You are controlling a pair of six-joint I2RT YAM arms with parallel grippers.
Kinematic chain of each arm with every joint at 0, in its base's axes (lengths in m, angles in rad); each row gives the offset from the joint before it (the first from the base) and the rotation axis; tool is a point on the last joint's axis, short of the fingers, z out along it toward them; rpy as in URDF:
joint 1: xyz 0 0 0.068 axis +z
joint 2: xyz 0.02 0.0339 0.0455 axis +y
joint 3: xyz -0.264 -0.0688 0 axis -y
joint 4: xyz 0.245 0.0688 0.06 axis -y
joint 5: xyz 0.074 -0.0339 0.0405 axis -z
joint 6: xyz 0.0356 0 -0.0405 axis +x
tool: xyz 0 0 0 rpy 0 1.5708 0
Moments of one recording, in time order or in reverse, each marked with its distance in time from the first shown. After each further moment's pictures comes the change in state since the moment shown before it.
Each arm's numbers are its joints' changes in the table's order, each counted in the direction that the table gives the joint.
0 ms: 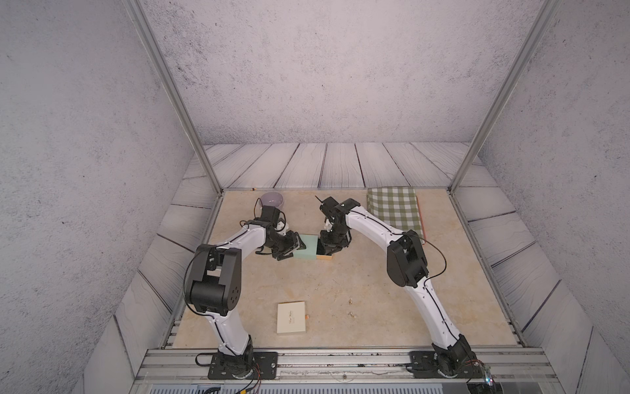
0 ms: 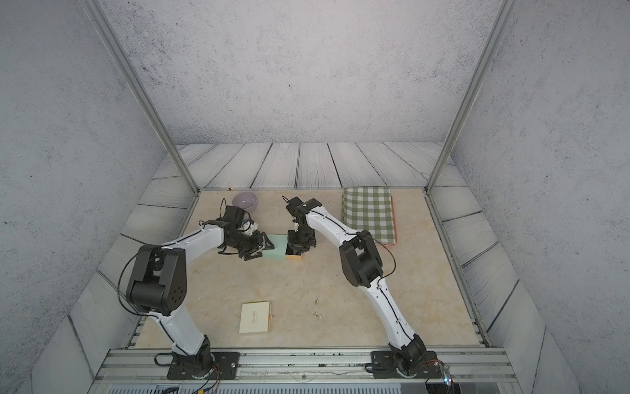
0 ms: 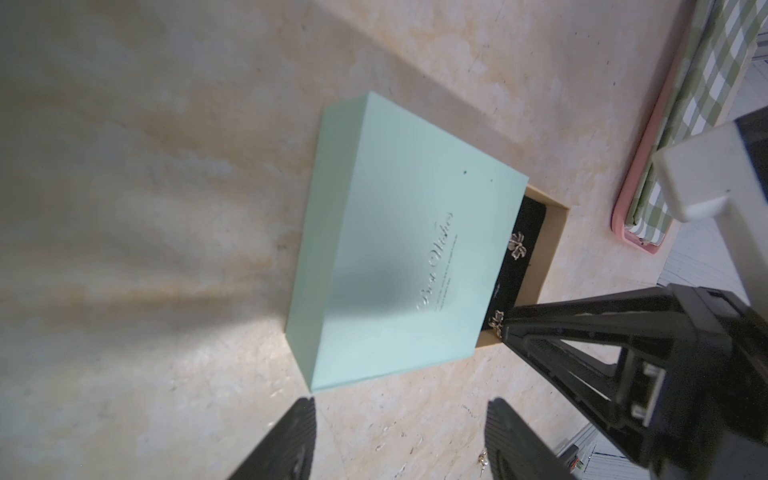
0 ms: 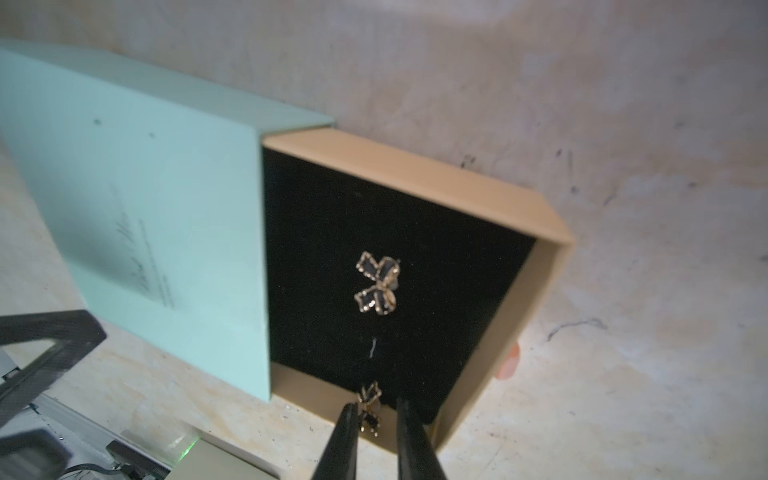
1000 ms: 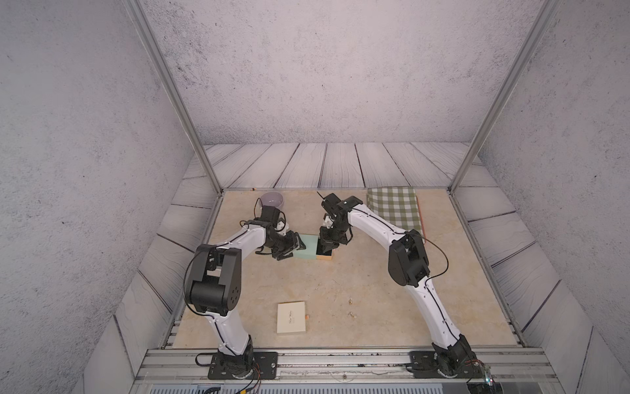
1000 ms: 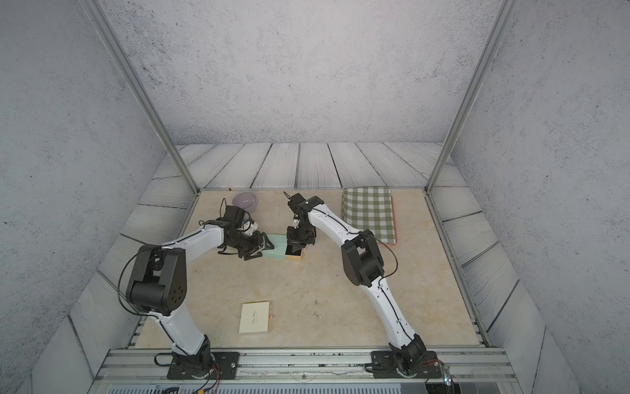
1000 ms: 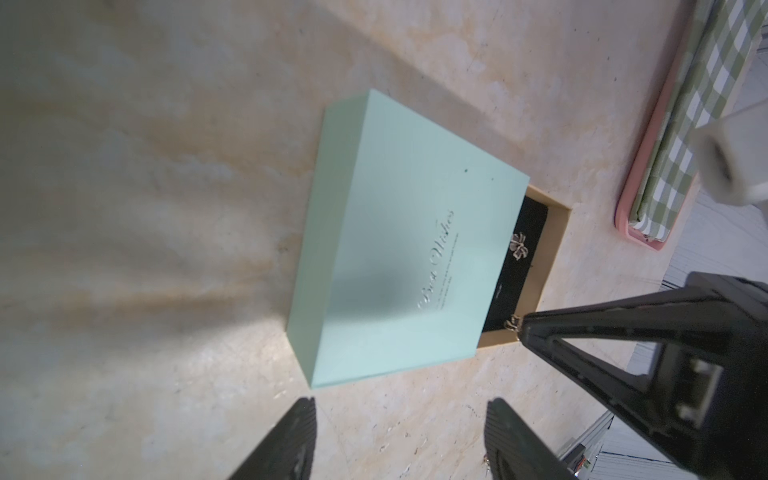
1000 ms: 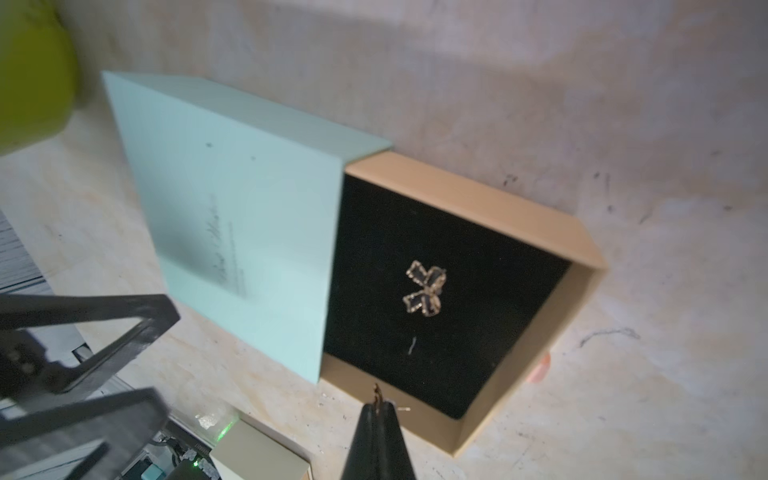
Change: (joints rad) left arm 0.000 -0.001 0.000 -0.001 -0.006 0.018; right arm -0.016 -0.024 0.019 0.020 -0.071 -0.003
